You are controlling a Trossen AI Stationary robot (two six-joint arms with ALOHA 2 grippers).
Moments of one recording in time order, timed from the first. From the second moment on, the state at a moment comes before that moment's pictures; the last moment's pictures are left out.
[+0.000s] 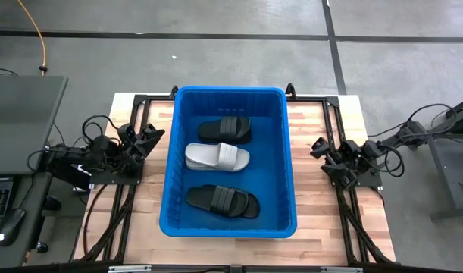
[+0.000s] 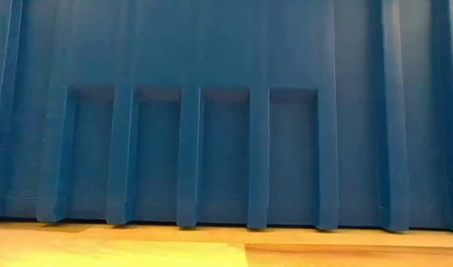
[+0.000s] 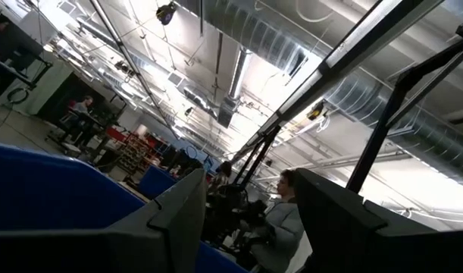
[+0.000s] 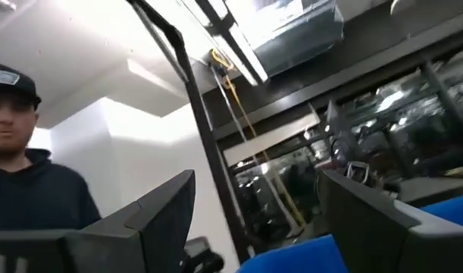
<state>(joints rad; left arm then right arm) 0.04 0.01 0.01 0.53 -0.27 -0.51 0.44 0.34 0.01 0.96 0.20 0.23</state>
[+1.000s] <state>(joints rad) 0.04 0.01 0.01 0.52 -0.28 -0.53 0.44 0.00 0.01 0.54 0.30 0.23</state>
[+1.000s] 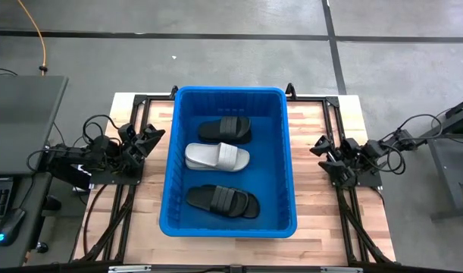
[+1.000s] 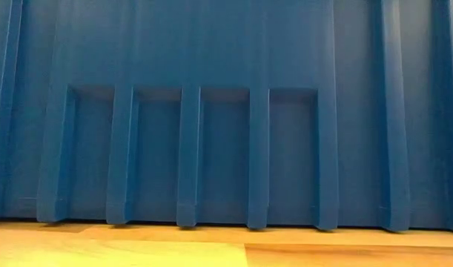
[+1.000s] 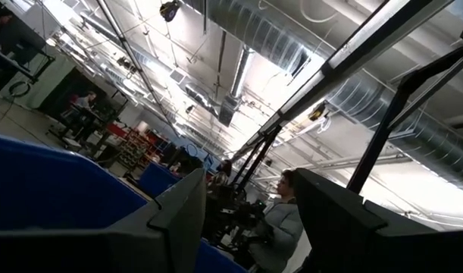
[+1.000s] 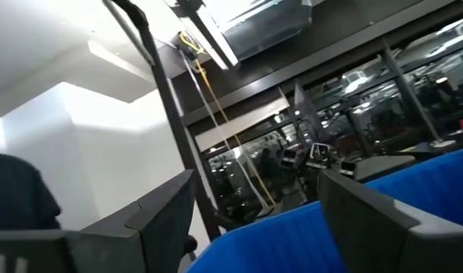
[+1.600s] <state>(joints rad) 0.04 0.01 0.01 0.52 -0.28 -0.53 0.44 0.00 0.01 0.50 0.33 0.29</state>
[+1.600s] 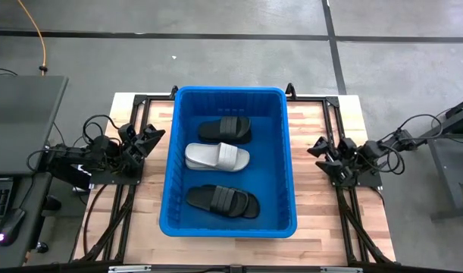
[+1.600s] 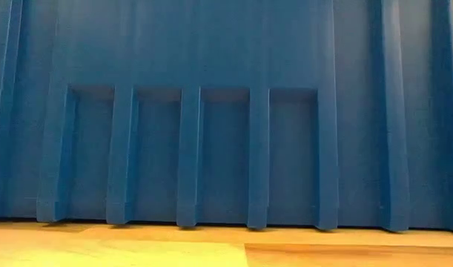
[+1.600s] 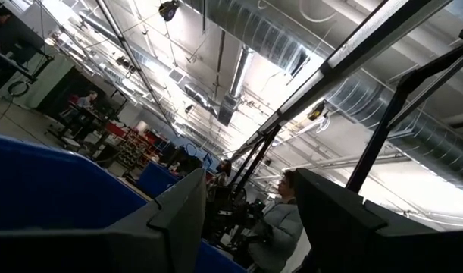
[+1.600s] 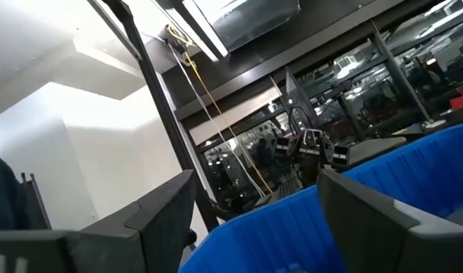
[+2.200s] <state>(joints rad) 0.04 0.01 0.01 0.52 -0.27 -0.53 0.44 0.00 0.01 0.38 0.33 0.29</state>
